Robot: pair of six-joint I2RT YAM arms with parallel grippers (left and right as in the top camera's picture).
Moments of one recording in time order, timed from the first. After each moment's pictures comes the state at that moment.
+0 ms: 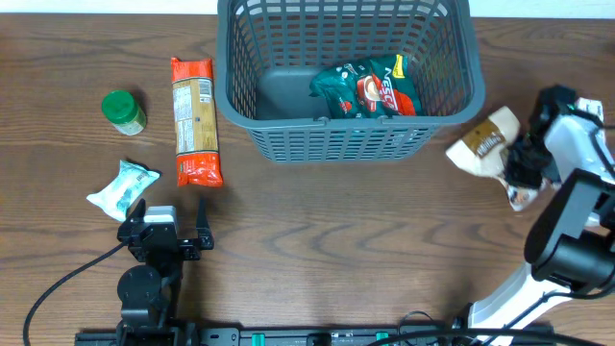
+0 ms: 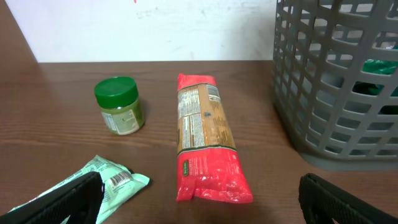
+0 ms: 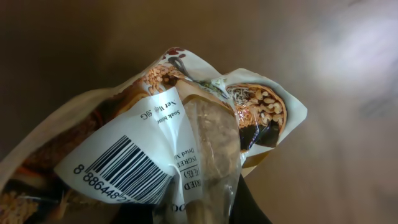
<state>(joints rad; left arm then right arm) -0.03 0.01 0.08 -0.26 -0.05 0.01 -0.35 1.95 1.39 -0.92 0.19 1.58</state>
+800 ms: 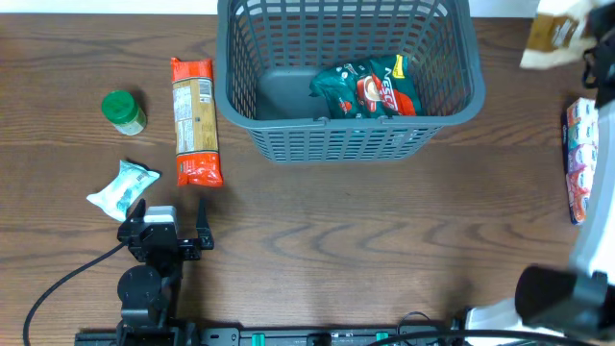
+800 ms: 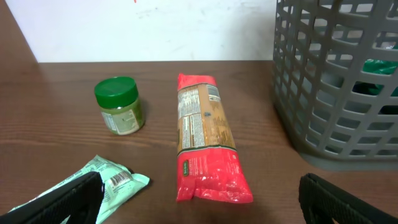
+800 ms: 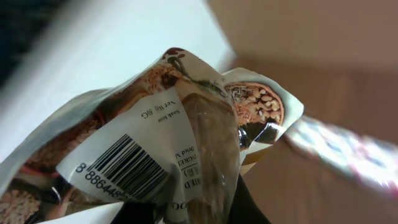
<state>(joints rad) -0.03 0.01 0.08 -0.26 -0.05 0.01 -0.27 1.69 1.95 -0.75 0.37 0.80</state>
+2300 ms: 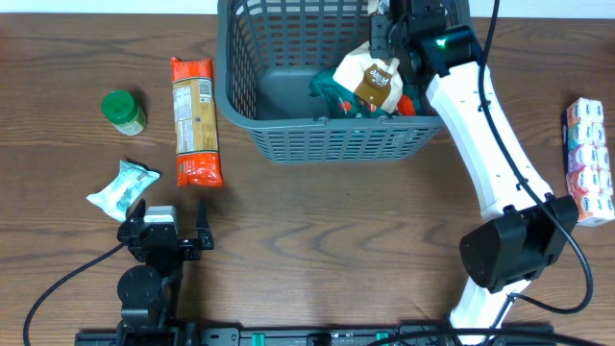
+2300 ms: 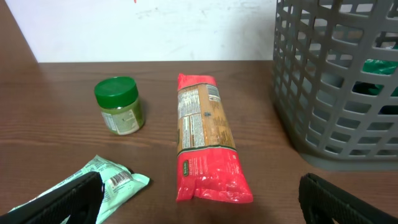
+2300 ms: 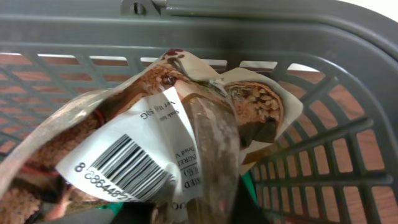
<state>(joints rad) -0.03 0.01 0.08 -0.26 -0.05 0.01 0.31 1.95 1.96 -0.77 0.23 0.19</state>
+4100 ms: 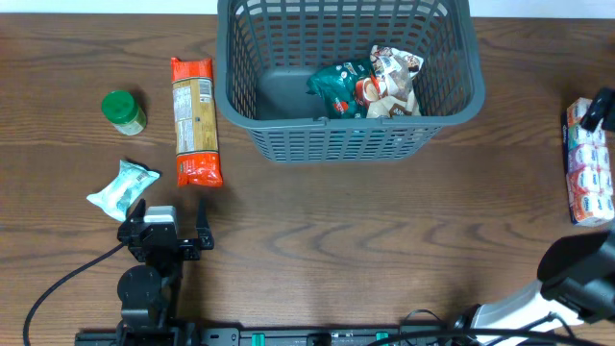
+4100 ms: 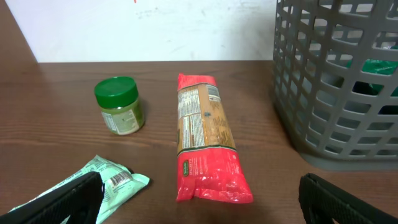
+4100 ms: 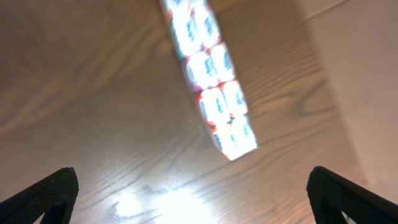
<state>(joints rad) -0.03 0.01 0.08 -0.26 -0.05 0.01 -0.57 1.86 2.00 -1.37 0.16 -0.12</state>
